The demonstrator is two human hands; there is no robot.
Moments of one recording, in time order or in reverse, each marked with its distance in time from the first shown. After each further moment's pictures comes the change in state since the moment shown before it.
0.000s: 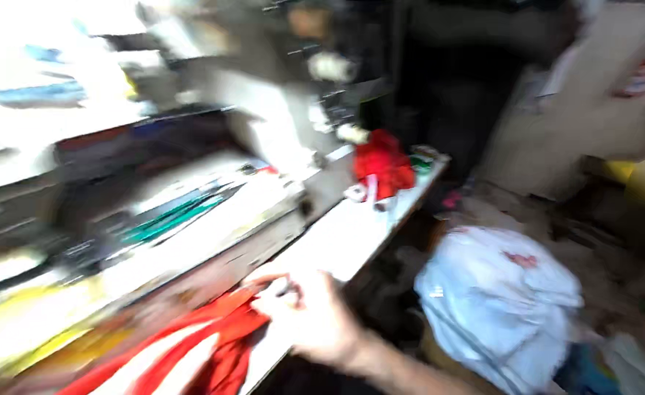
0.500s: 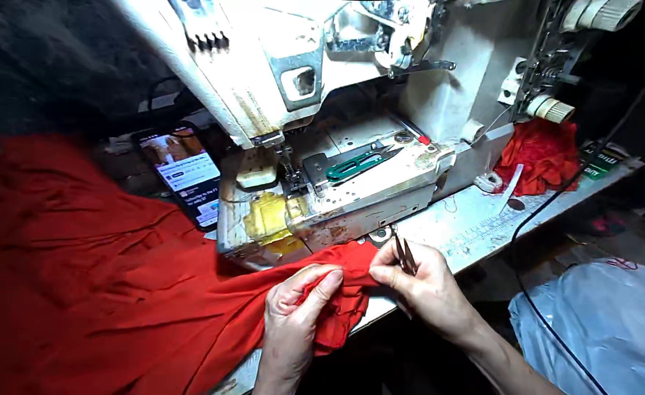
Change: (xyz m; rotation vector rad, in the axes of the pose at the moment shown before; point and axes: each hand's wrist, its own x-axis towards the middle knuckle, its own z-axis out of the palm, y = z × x) left_hand -0.008 -0.006 0.021 -0.146 0.282 -0.041; right_hand 0.001 0.012 0.005 0.105 -0.289 0.278
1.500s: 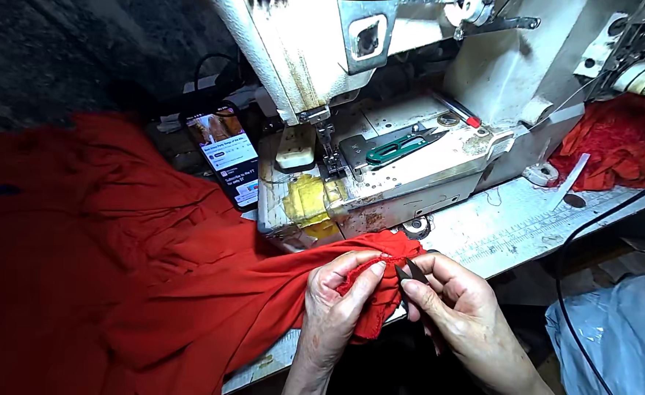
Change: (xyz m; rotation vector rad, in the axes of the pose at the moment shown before) left_hand 0.000 0.001 -0.001 0.028 -0.039 -0.056; right_hand -0.029 0.006 0.023 0.067 0.068 -0.024
